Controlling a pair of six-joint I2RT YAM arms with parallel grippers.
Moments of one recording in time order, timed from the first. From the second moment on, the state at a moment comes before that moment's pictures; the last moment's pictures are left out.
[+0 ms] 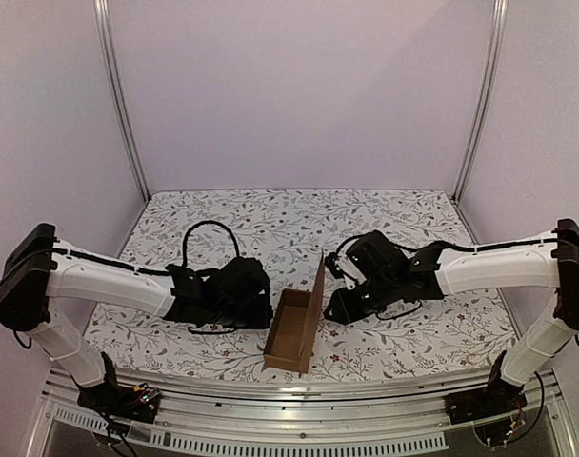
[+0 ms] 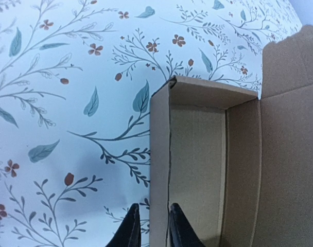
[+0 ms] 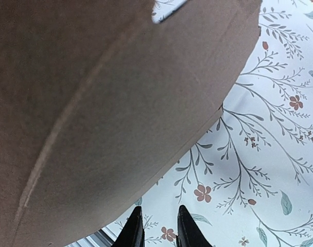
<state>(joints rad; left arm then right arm) -1.09 1.60 0.87 -0.21 -0.26 -0.93 0.96 1.59 0.96 -0.29 -0.16 0.49</state>
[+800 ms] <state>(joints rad) -1.10 1.66 0.83 -0.21 -0.14 -0.94 0.96 1.67 1.04 -0.25 -0.08 0.57</state>
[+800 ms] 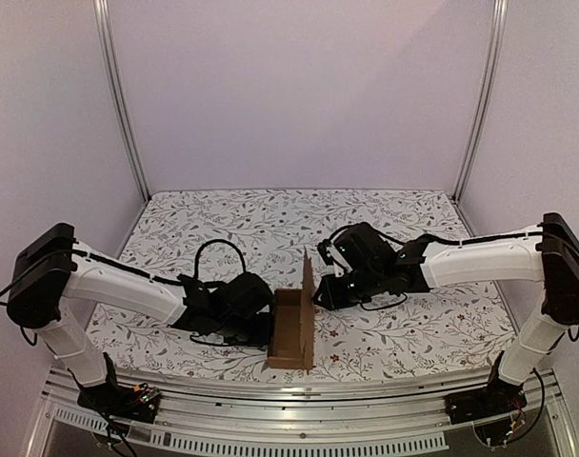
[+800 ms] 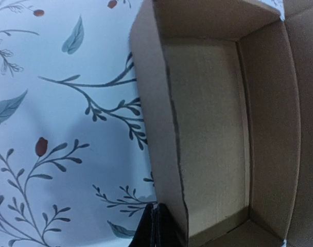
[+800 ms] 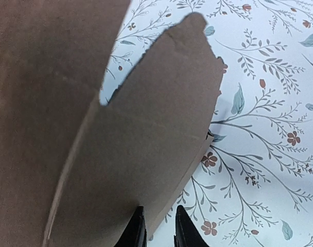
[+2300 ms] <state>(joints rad) -1.10 1.82 0.89 0.01 -0.17 -1.03 0.90 1.77 1.25 -0.38 -0.04 0.31</state>
